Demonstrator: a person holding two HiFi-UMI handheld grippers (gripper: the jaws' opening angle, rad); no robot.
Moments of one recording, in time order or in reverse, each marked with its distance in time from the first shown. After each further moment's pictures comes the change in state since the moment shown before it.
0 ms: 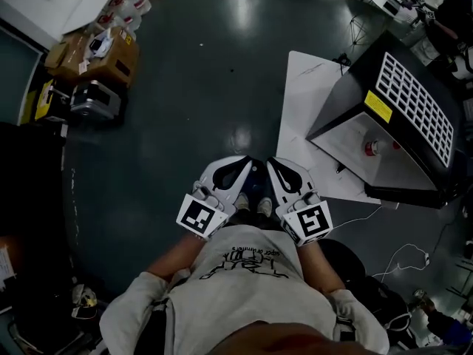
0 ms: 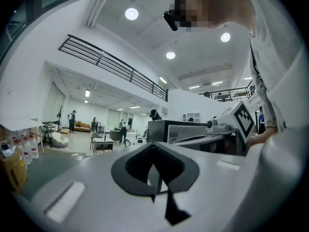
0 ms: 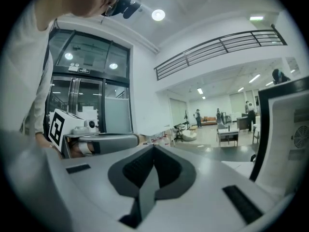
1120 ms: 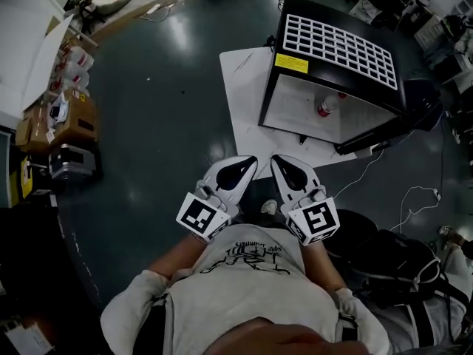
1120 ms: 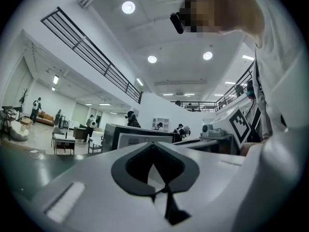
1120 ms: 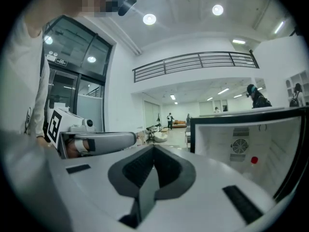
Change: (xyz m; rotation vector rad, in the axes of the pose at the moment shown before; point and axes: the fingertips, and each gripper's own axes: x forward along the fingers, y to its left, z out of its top) left arm 0.062 -0.141 0.032 0.008 -0.060 -0.398; right arm -0.148 -0.055 0.019 0.023 -0.015 -0.362
